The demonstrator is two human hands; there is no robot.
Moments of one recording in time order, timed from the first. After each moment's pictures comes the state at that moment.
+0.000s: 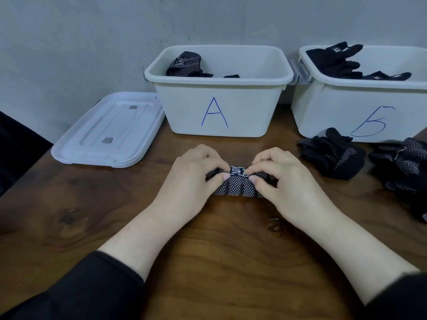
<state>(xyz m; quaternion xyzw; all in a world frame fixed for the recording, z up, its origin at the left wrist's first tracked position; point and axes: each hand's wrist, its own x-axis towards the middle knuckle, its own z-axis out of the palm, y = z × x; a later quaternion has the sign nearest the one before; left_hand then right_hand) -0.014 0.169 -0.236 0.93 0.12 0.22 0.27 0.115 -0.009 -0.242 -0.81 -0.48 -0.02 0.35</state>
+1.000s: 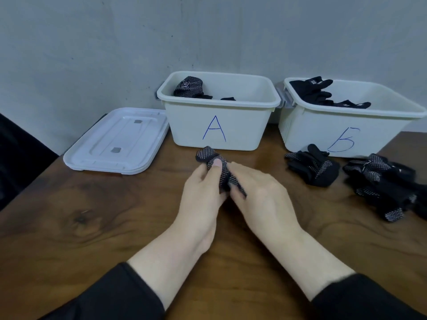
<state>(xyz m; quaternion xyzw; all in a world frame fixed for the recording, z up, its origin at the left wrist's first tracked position) -0.028 0.107 -0.209 0.49 0.25 0.24 0.80 0.059 0.011 -0.235 -0.79 -0.49 -0.20 0.30</state>
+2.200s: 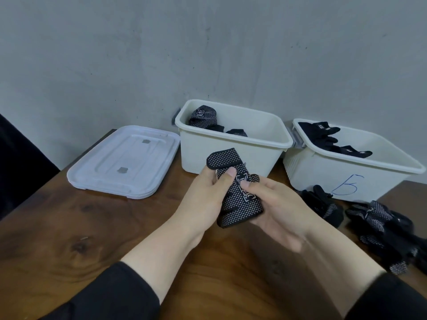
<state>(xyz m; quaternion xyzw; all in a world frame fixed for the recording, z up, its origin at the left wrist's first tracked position) -0.015 0.165 -0.182 0.63 0.12 0.23 0.74 0.079 0.036 -0.158 -0.58 -0.23 0.43 0.65</state>
